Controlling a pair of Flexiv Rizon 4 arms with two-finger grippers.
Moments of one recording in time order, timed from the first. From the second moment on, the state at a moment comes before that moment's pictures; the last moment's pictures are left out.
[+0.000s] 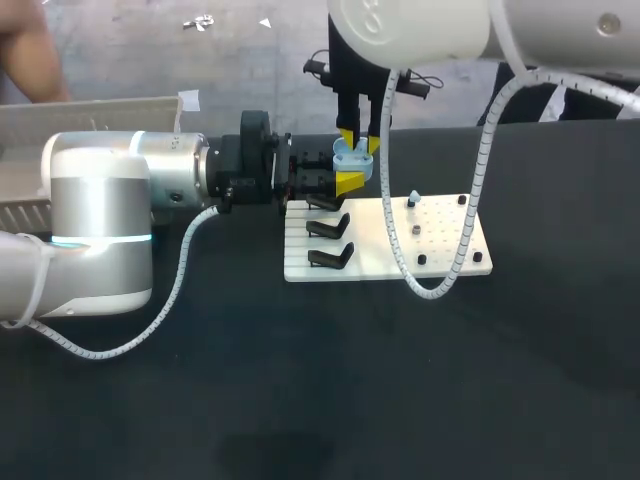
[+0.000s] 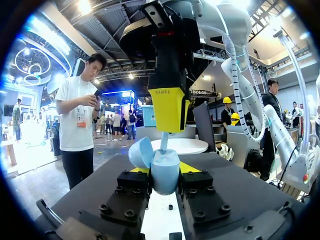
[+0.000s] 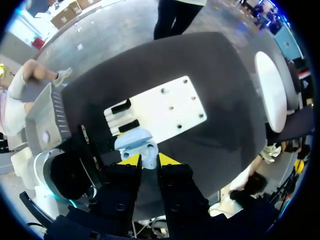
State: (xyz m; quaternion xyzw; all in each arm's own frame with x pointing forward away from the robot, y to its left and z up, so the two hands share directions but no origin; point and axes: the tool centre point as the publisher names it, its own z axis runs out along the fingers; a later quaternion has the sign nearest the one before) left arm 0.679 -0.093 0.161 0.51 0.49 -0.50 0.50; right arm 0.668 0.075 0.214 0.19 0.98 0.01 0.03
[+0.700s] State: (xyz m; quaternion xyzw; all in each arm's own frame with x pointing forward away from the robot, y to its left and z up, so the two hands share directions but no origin) left arm 0.679 -0.093 0.161 0.51 0.49 -0.50 0.50; right arm 0.670 0.076 0.204 0.19 0.98 0.01 0.02
